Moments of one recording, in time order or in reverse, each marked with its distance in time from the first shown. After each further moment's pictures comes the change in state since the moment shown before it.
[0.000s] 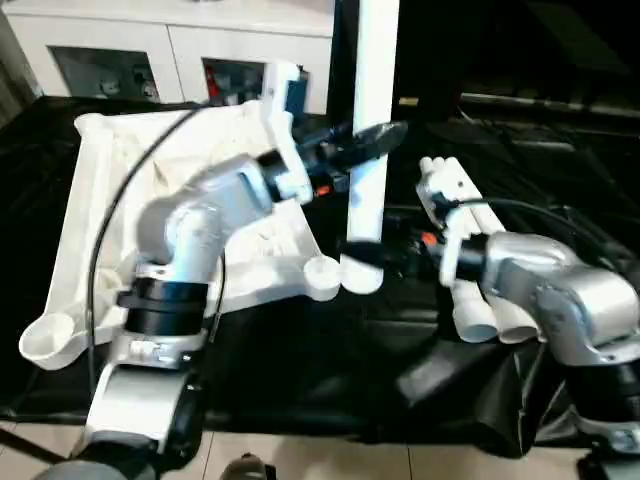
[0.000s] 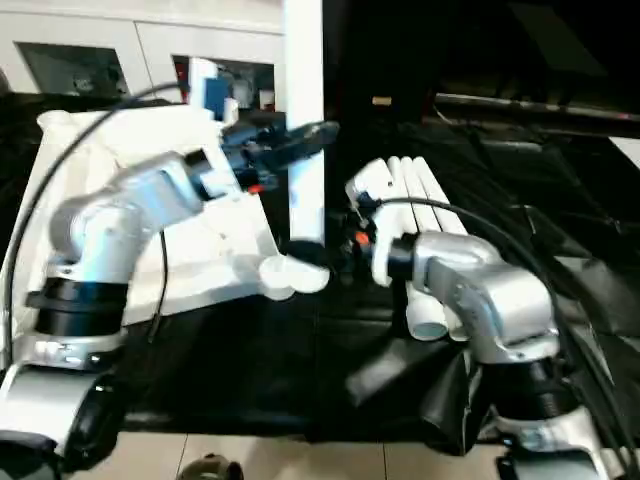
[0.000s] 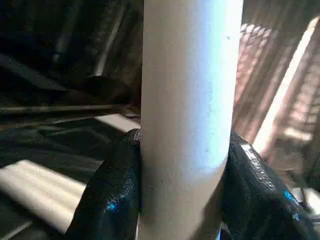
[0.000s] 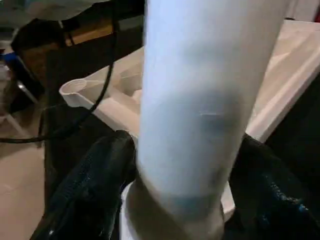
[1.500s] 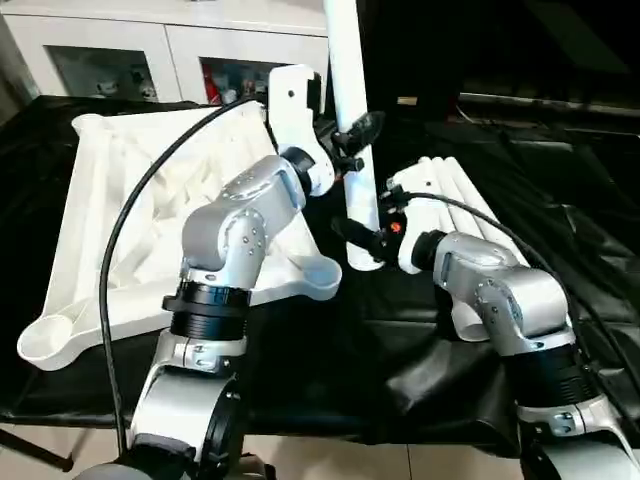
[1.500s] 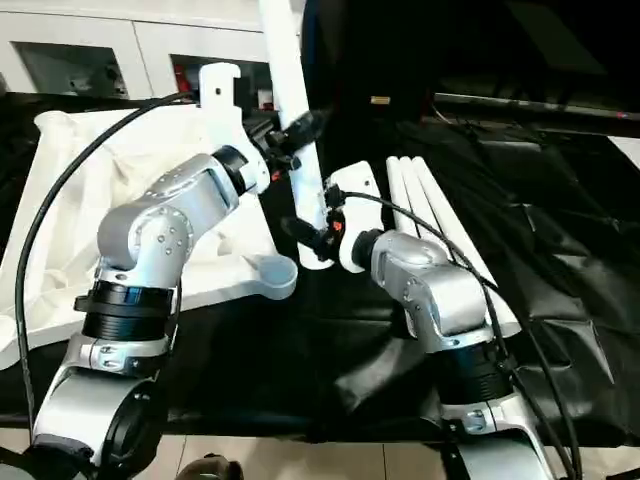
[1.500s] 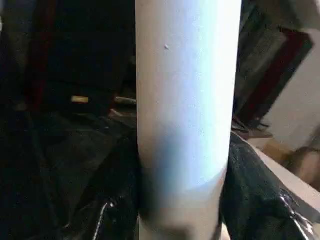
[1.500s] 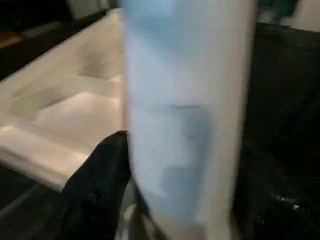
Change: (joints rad) left arm -0.011 -0.165 0.006 0.047 0.226 -0.112 0.489; right arm -0.055 0.204 0.009 0.197 -0.168 -0.087 -0.333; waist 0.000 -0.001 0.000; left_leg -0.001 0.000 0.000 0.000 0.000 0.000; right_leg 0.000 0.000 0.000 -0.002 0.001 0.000
